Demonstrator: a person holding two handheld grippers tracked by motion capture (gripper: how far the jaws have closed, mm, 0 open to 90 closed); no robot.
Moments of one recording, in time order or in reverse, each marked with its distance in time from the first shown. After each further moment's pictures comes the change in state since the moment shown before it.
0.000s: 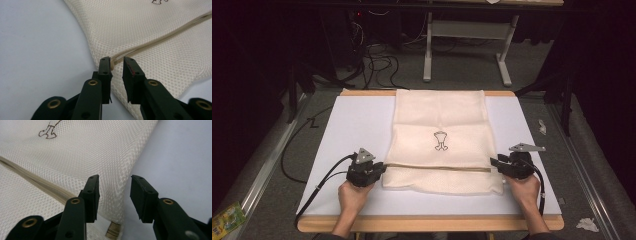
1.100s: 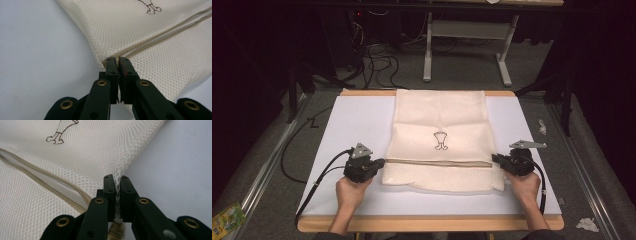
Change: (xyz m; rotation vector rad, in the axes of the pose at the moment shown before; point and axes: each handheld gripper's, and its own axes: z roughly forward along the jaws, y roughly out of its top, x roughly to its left) left arm 0.004 0.013 -0.008 -0.002 -0.032 -0.008; right arm -0.002 0.007 0.001 0.000 0.058 0.018
